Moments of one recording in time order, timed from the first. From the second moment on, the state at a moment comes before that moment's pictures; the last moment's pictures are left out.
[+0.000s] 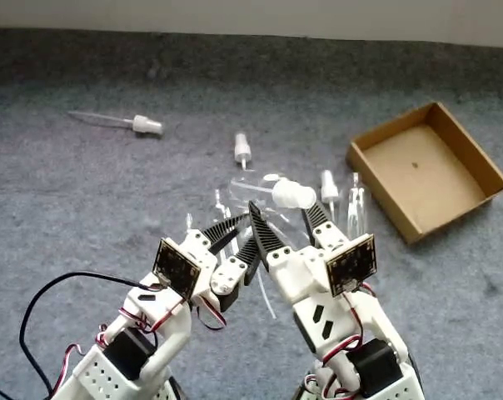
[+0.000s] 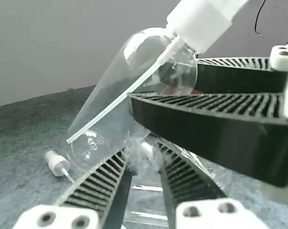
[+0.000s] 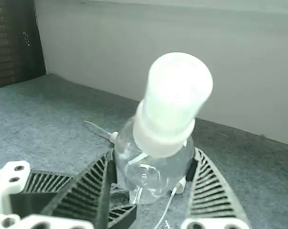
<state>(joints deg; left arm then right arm) 32.7 -103.4 95.9 21.1 9.6 -32.4 -105.0 80.3 33.9 3.0</state>
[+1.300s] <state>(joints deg) 24.6 -103.5 95.9 27.4 9.5 12.4 -40.8 54.2 16.0 10.2</state>
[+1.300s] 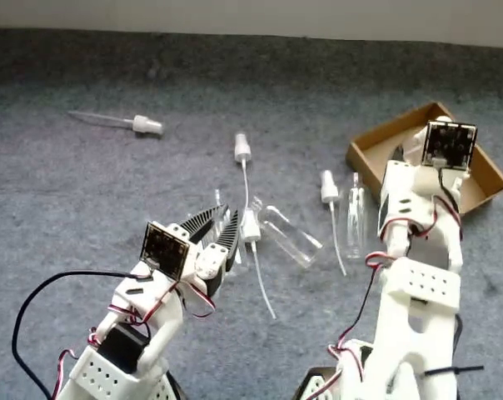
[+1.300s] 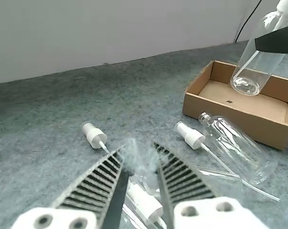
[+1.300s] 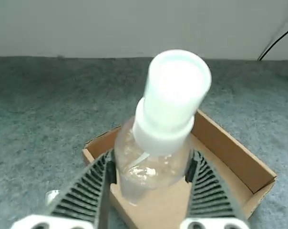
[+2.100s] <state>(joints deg) 24.0 -103.5 95.9 27.4 9.5 17.0 16.6 5.3 14.7 10.4</state>
